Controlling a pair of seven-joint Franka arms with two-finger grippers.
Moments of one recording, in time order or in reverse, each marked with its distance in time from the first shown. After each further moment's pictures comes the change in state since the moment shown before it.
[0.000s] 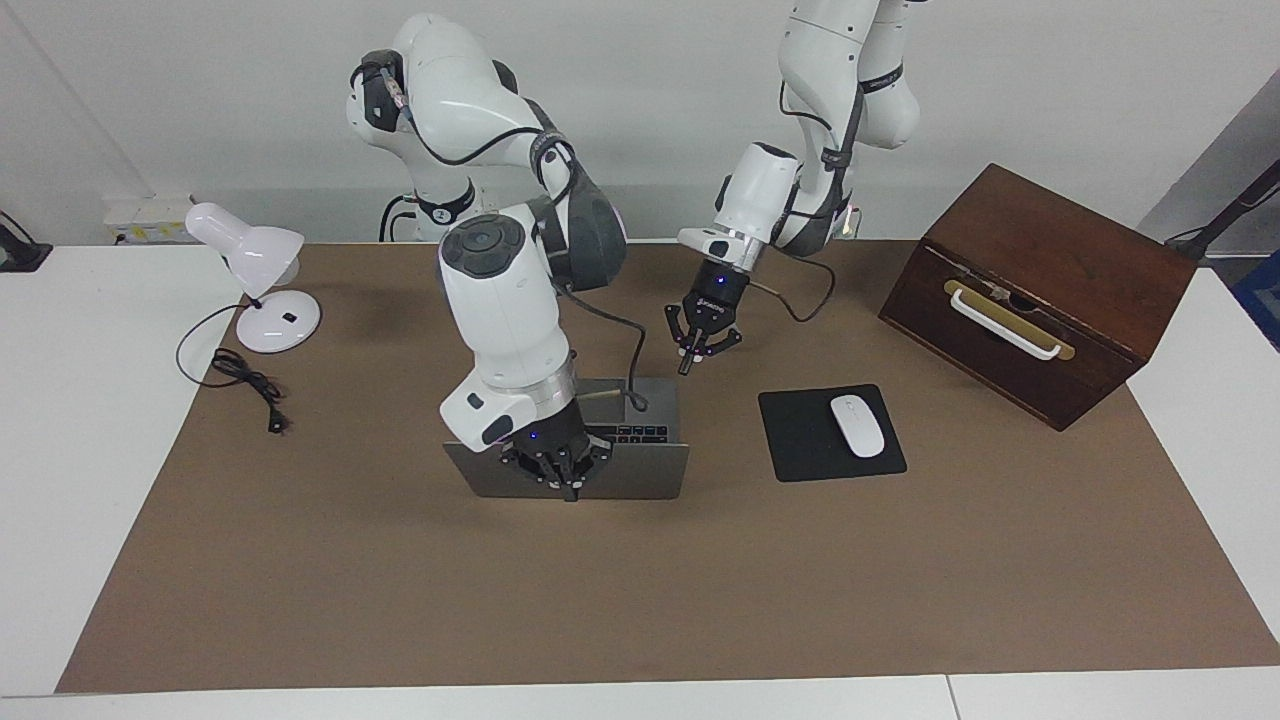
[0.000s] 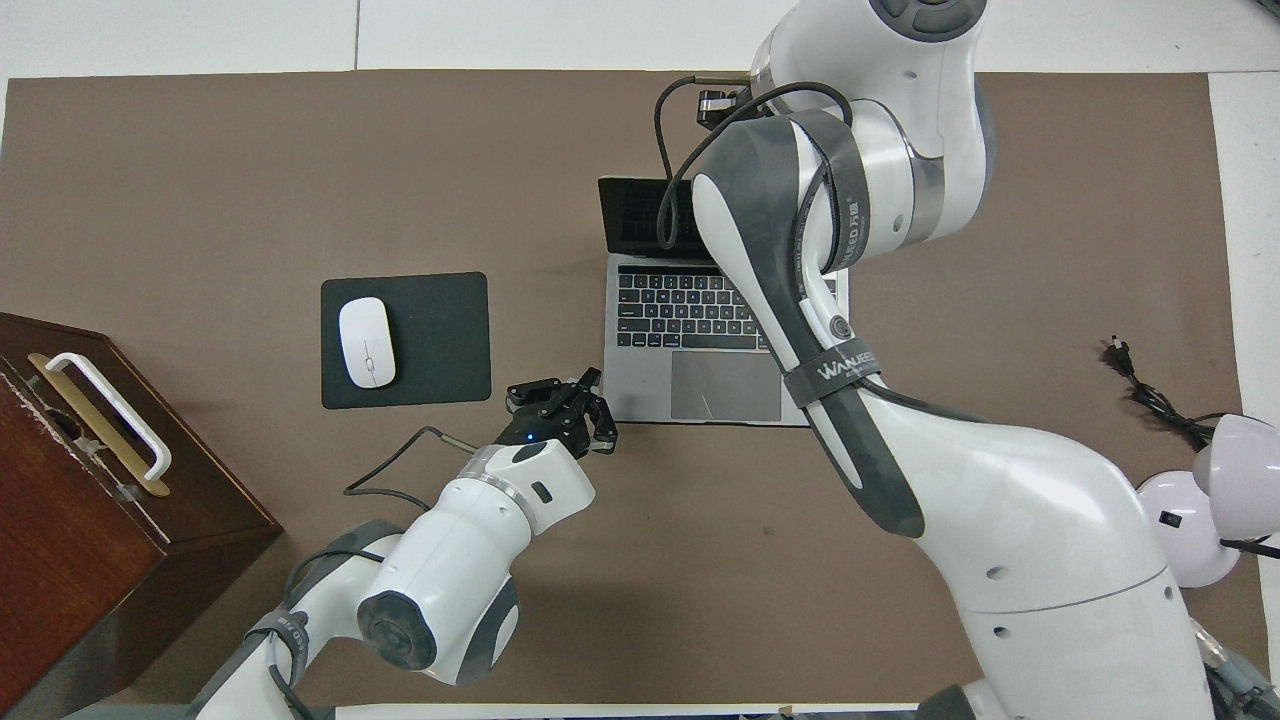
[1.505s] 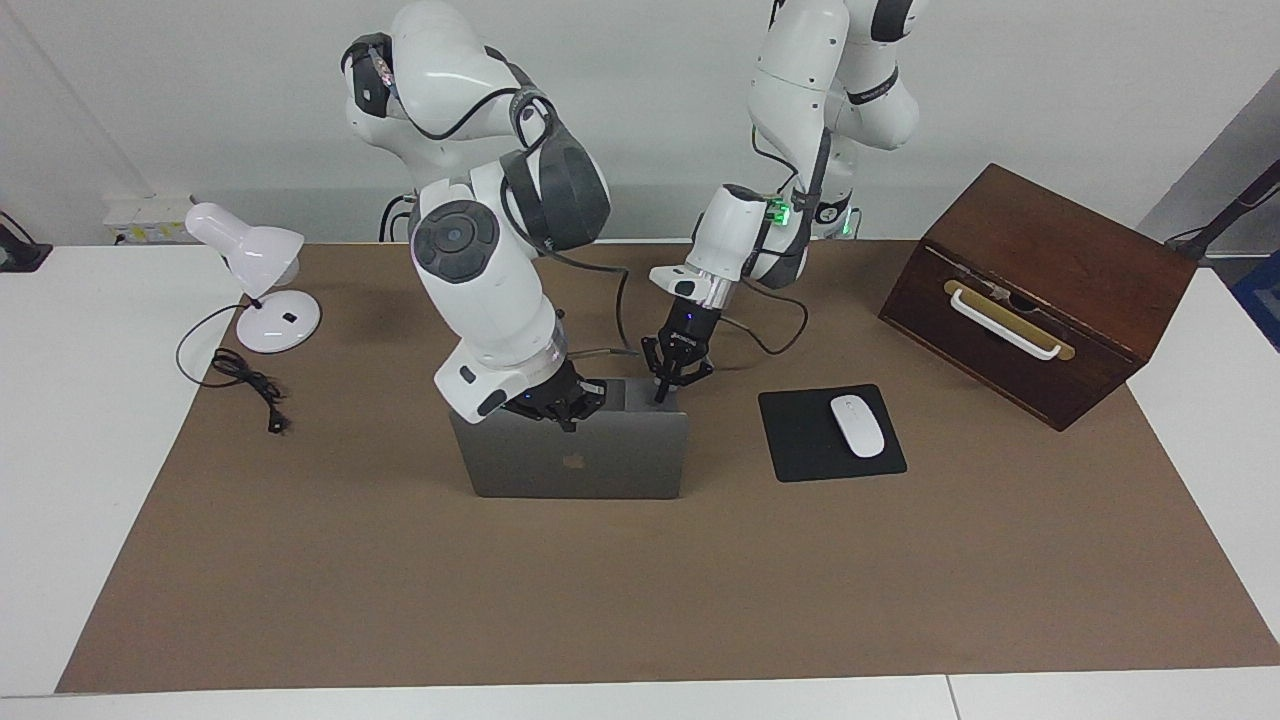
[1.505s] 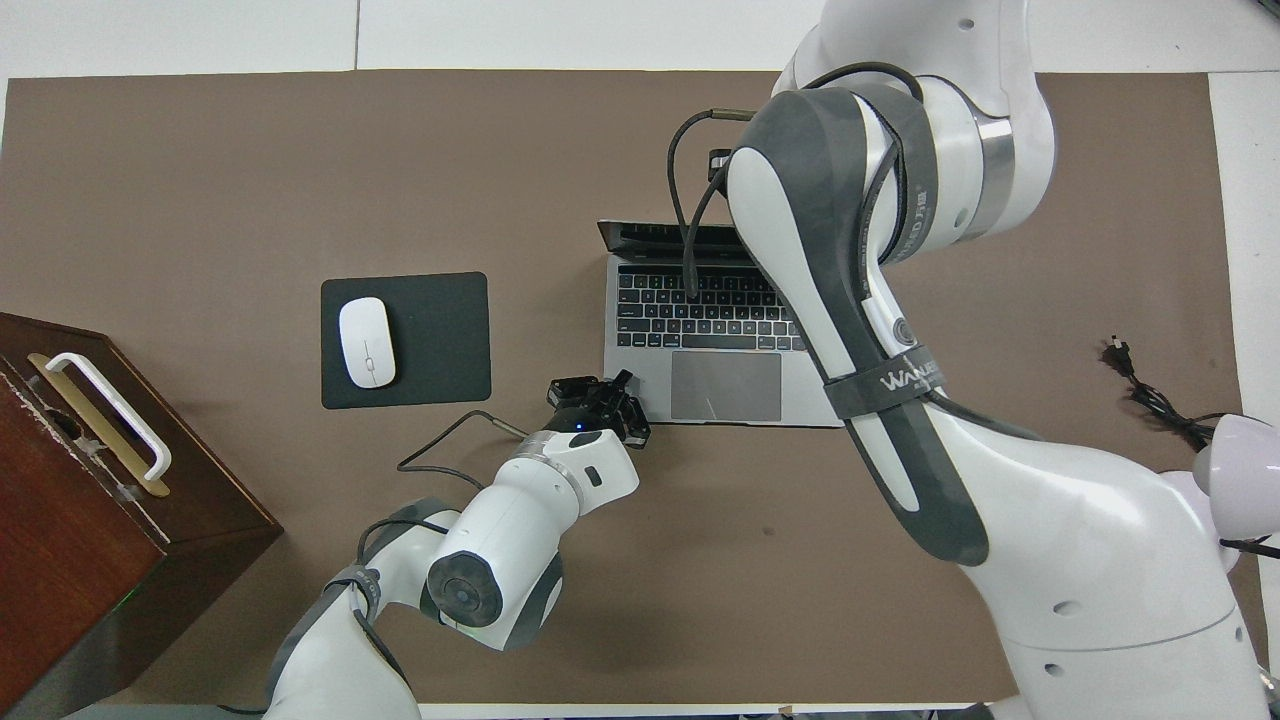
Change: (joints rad) left arm -0.039 0.185 0.002 0.110 0.001 0.018 0.060; right arm -0.008 -0.064 -0.008 -0.014 0.098 -0.304 0.000
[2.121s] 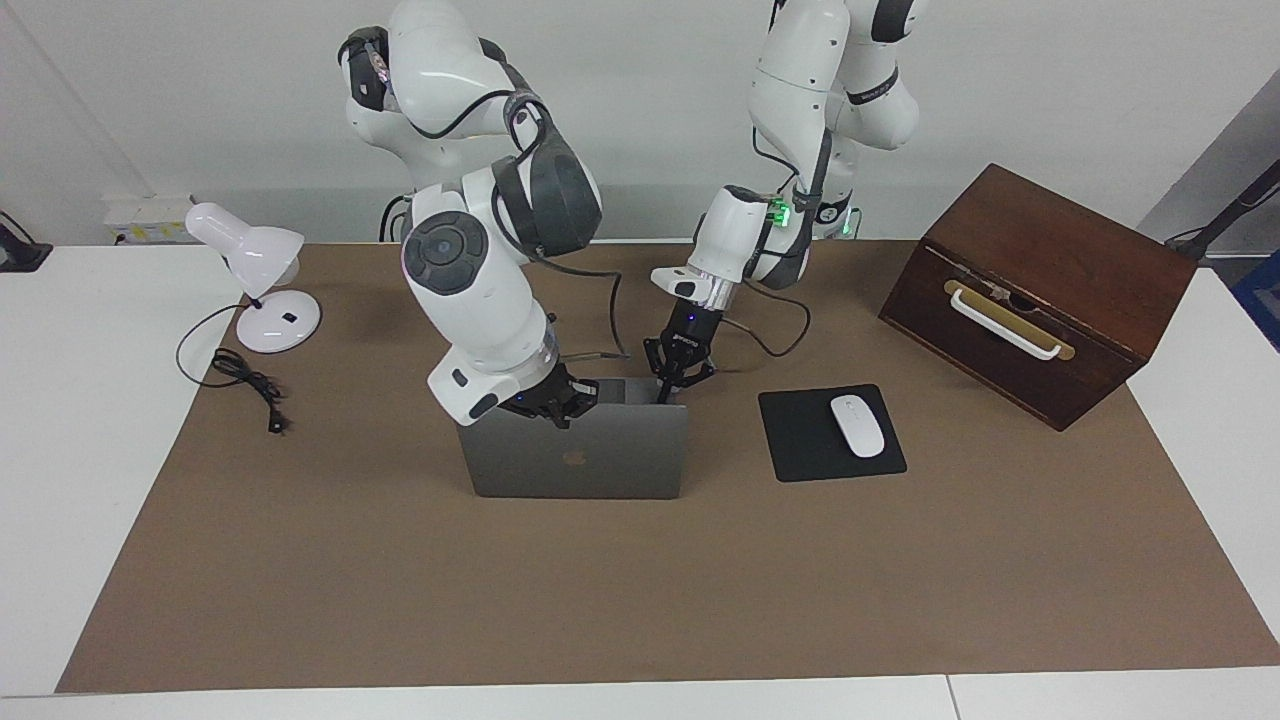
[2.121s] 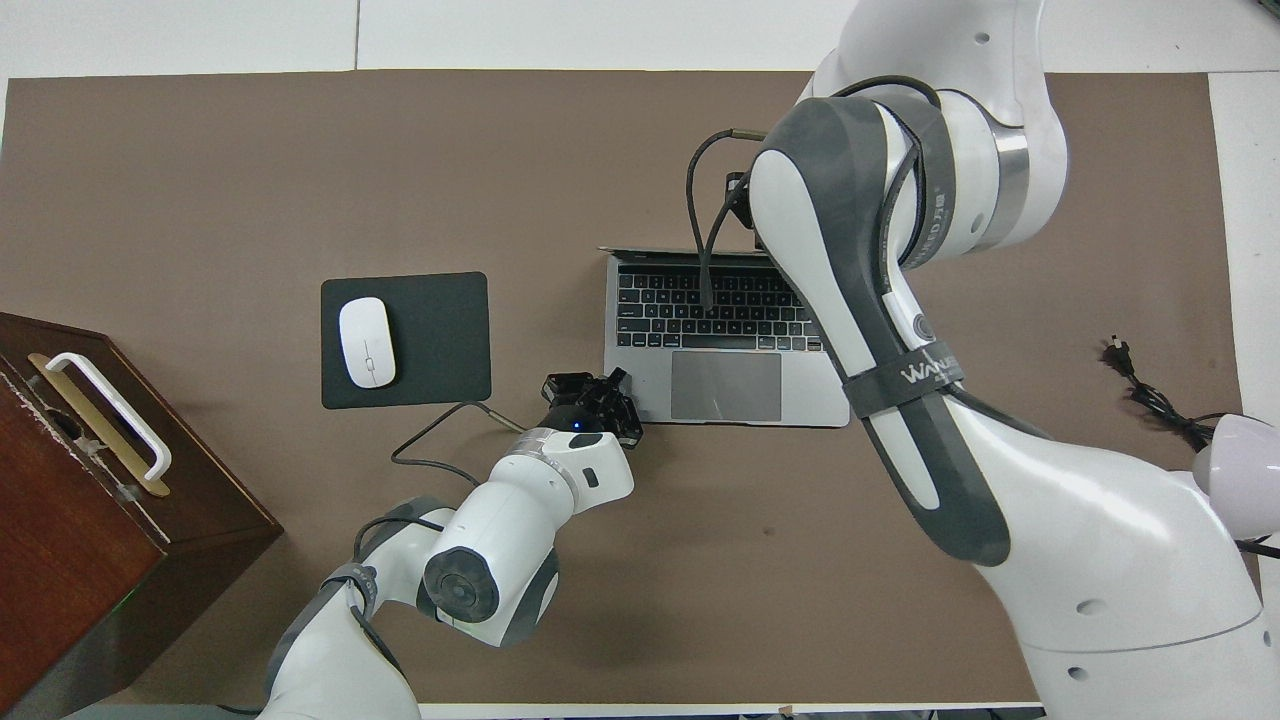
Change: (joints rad) left arm 0.001 0.007 0.011 -0.003 0.000 0.000 0.113; right arm 0.004 -0.061 0.000 -0.141 0.005 0.000 0.000
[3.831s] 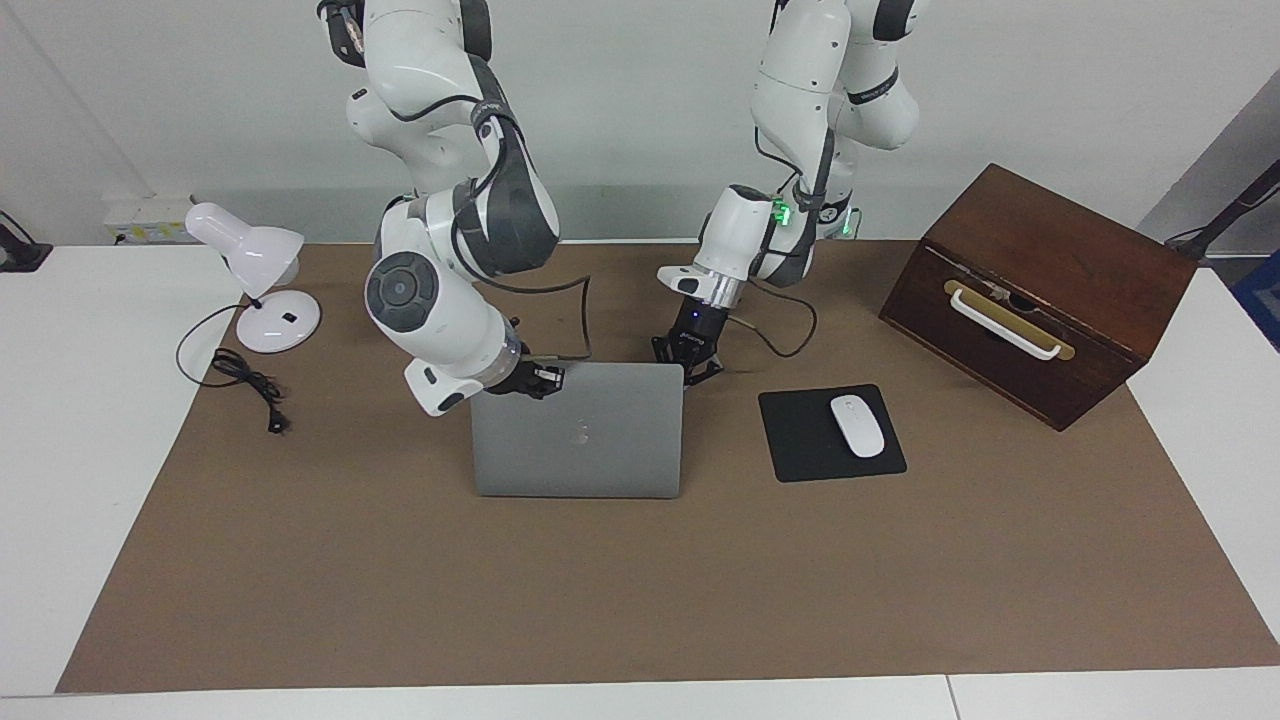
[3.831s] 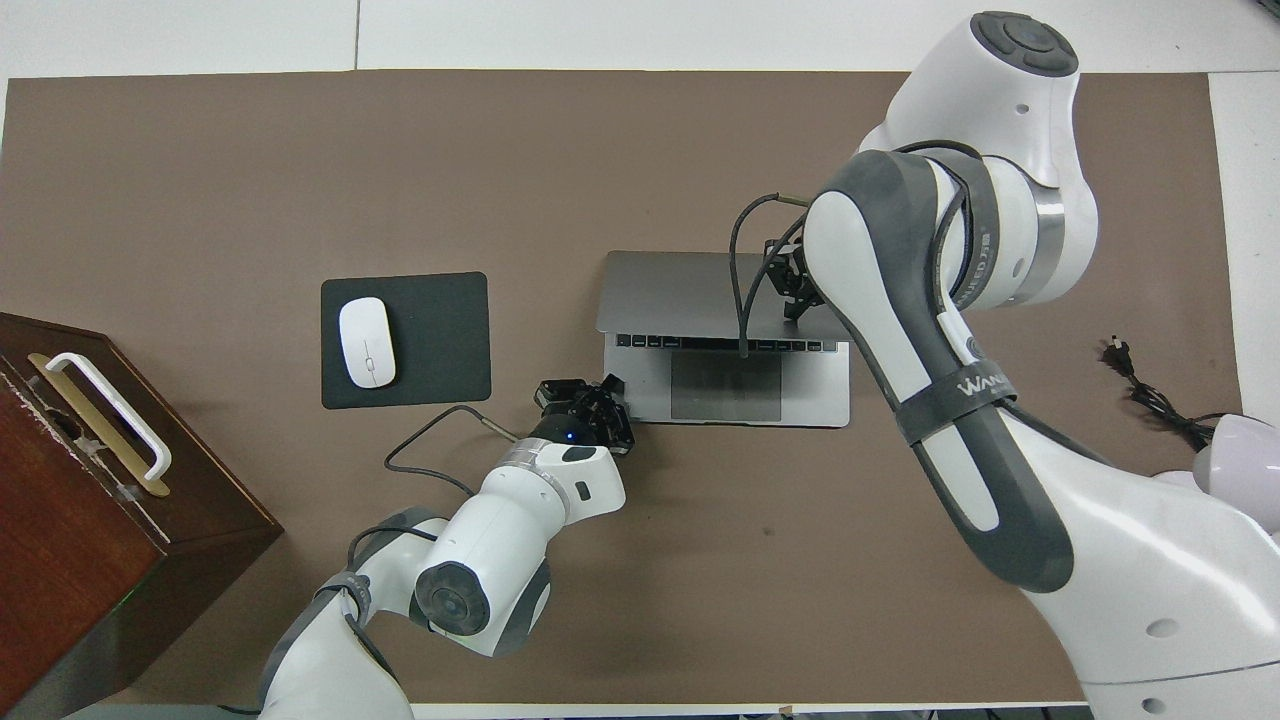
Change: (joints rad) left arm 0.000 -0.013 0.000 -0.042 0.000 0.041 0.044; right arm 0.012 -0.165 0.007 -0.362 0.006 0.064 -0.001
